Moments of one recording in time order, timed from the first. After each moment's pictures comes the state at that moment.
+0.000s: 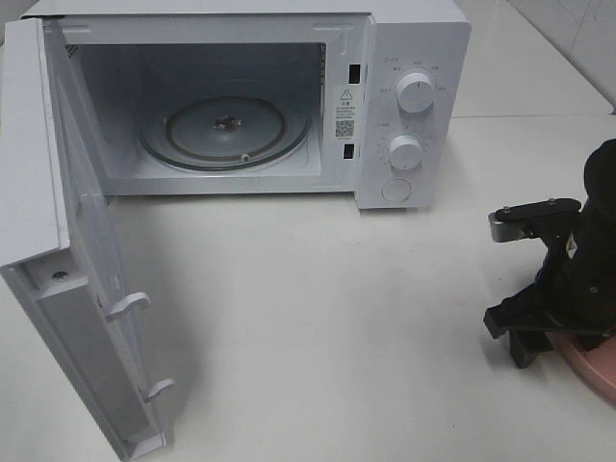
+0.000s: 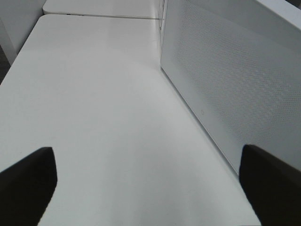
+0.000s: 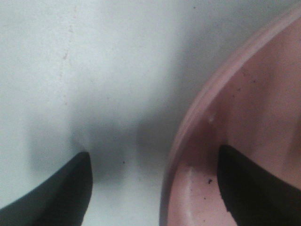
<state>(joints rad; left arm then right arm) -0.07 -0.01 -0.52 -0.01 1.09 -0.04 0.20 1.78 -0.72 -0.19 0.49 0.21</state>
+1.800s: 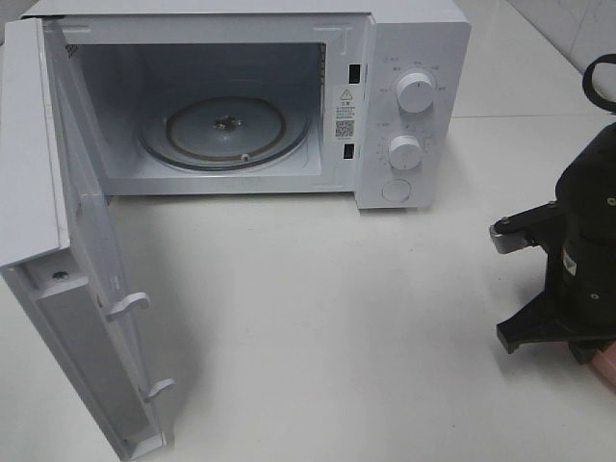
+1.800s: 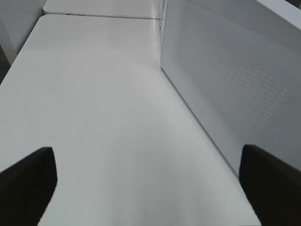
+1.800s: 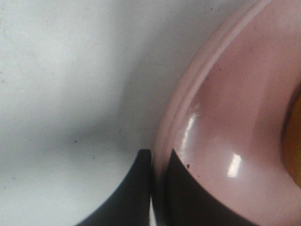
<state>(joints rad) -0.07 -0.01 -0.52 -0.01 1.09 -0.04 0.31 1.78 -0.72 -0.48 0.65 0.52</state>
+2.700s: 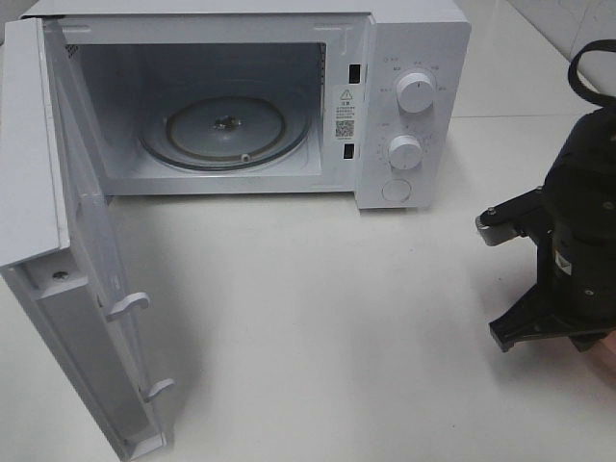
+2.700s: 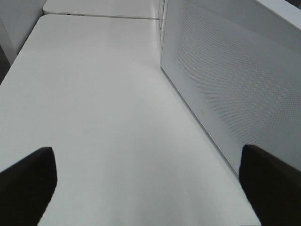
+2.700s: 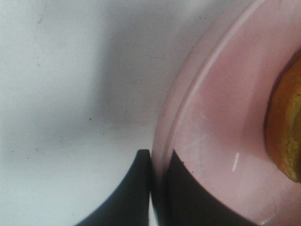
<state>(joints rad) -0.07 -0.01 -0.52 -0.01 1.09 -0.04 0.43 1.69 -0.72 -0.55 0.75 0.62</state>
